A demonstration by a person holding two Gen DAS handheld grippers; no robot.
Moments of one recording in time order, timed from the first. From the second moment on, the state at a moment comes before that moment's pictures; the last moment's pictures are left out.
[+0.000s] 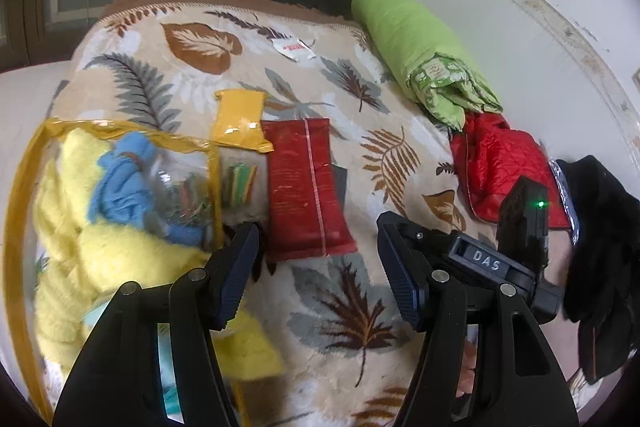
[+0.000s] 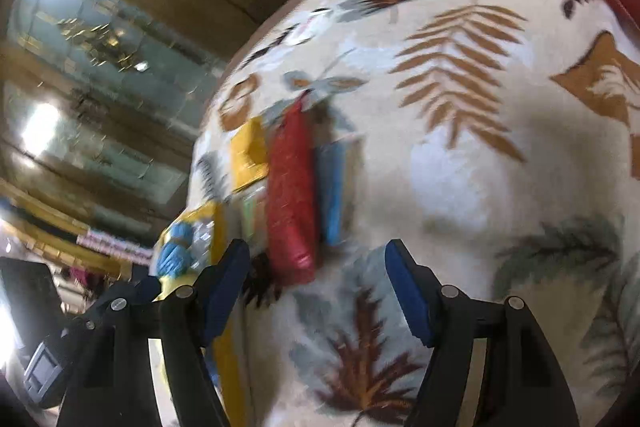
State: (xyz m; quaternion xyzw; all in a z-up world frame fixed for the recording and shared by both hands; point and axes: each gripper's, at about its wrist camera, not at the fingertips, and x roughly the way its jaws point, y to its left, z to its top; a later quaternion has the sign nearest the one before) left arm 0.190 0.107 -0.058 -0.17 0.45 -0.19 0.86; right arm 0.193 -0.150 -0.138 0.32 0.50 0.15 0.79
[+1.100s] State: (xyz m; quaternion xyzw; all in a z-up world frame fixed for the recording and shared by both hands) left arm 0.261 0.088 -0.097 -0.11 0.50 -0.15 0.85; right arm 0.246 -0.130 -0.164 0.29 0.54 0.14 0.77
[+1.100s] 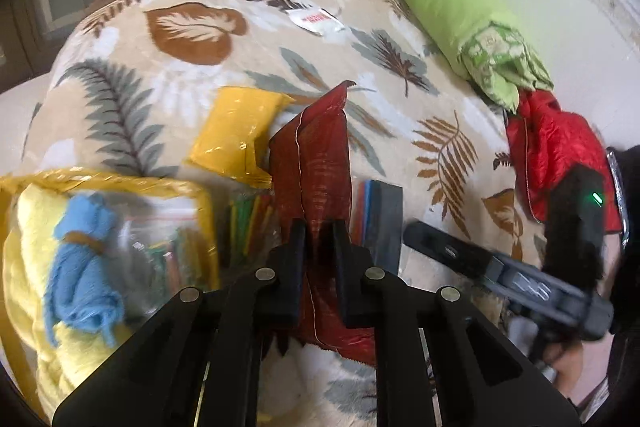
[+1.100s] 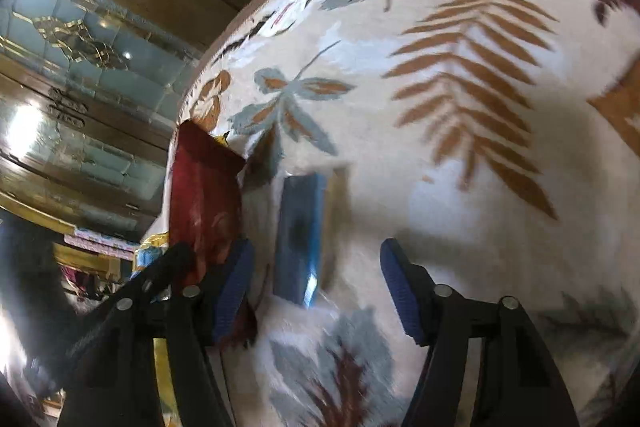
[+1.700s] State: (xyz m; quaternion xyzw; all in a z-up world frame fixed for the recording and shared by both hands) left arm 0.242 0.059 -0.099 -0.07 0.50 -0.16 0.85; right arm 0.202 -0.121 -0.154 0.27 0.53 0.13 0.79
